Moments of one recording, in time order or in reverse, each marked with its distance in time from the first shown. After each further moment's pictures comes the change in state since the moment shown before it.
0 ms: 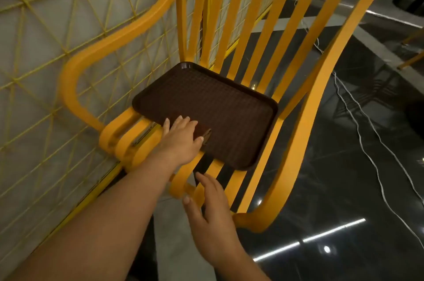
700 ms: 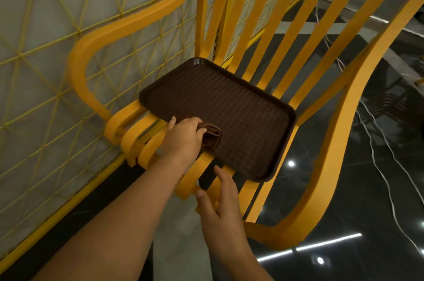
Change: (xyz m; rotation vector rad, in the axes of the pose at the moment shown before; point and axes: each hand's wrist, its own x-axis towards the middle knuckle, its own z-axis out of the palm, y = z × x) left_hand 0.000 -0.015 0.011 -0.260 0.305 -0.117; right_hand 0.027 0.007 0.014 0.083 0.047 0.028
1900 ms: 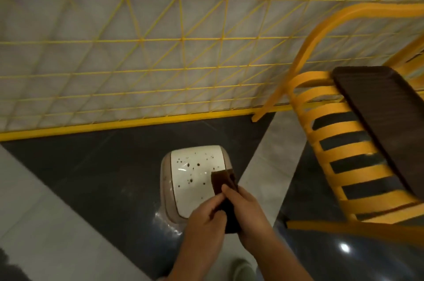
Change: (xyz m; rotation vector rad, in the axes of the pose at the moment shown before) left_hand -0.417 -0.099 -0.051 -1.061 0.216 -0.995; right_hand -0.181 0.029 0.169 0.163 -0.717 0.516
